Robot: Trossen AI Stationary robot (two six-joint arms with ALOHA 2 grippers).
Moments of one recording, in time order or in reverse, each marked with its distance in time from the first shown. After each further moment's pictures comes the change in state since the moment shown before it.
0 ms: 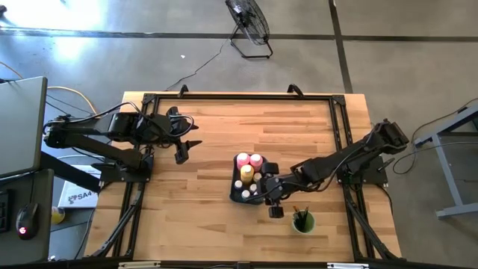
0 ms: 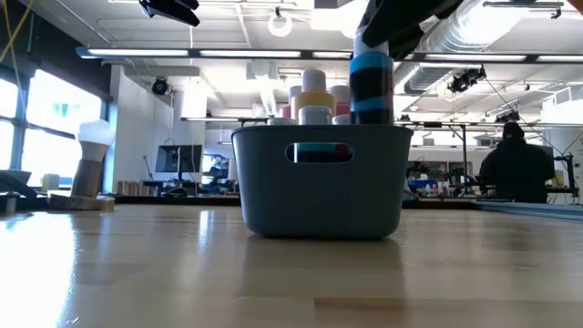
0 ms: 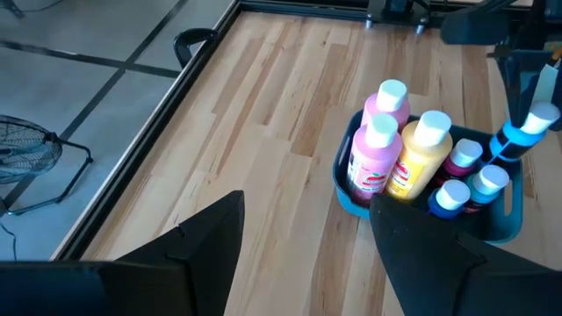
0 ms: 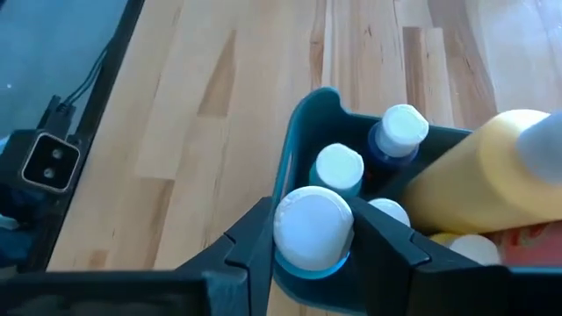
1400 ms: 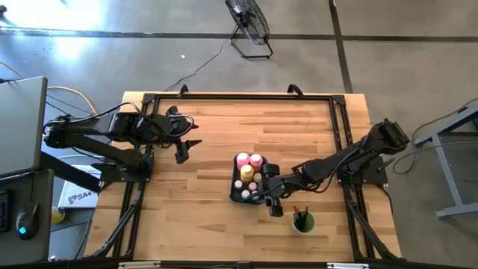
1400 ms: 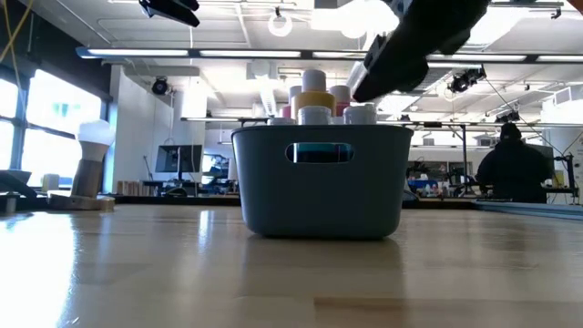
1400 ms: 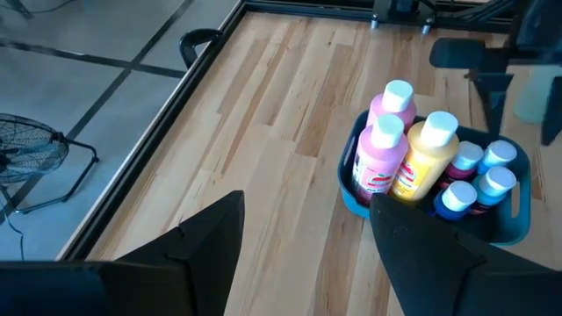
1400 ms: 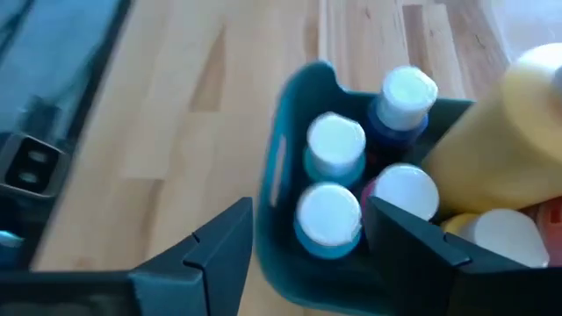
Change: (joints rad) left arm 0.000 0.000 0.000 -0.001 -0.015 0.000; right arm -0.011 -0.004 -0.171 0.206 -0.012 0.036
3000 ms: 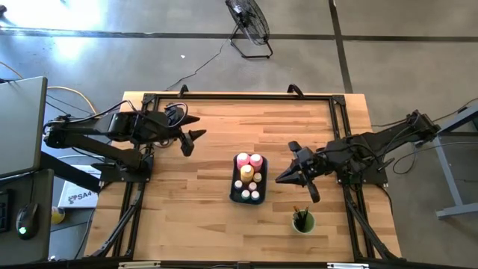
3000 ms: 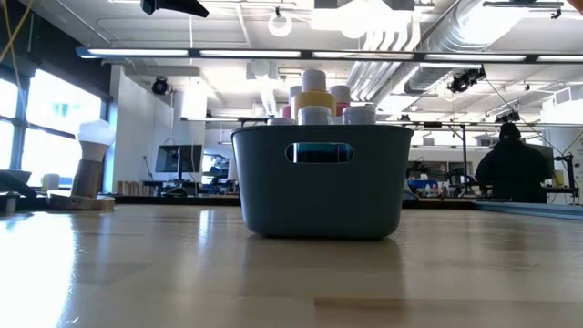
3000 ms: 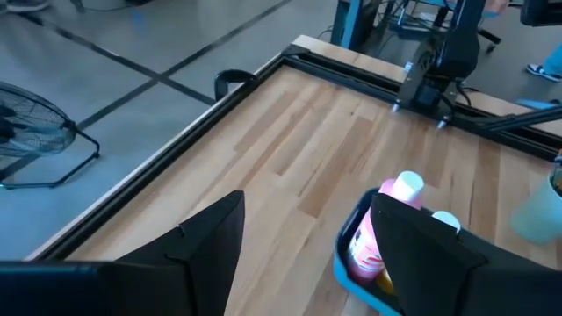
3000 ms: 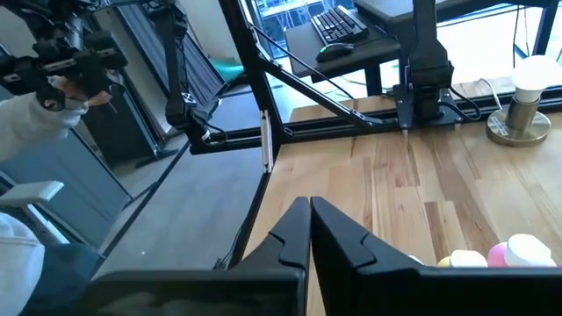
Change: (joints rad) left arm 0.000 0.000 0.000 0.139 -0.108 -0.192; right arm 0.000 -0.503 0.034 0.008 -0.072 0.031
